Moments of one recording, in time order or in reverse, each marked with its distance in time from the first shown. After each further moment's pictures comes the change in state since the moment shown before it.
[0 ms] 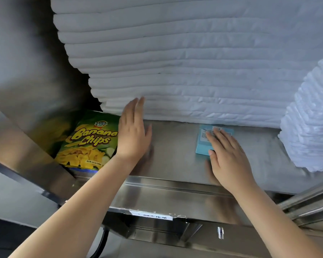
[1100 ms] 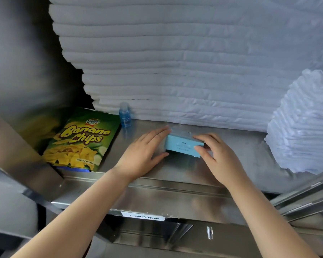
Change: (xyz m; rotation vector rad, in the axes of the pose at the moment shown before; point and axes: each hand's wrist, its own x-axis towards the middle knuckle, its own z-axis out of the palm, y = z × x) left_hand -0.036 0.017 0.001 -0.258 -0.324 0.288; right_hand 0.010 -0.001 -0.008 0.375 -0.017 -0.021
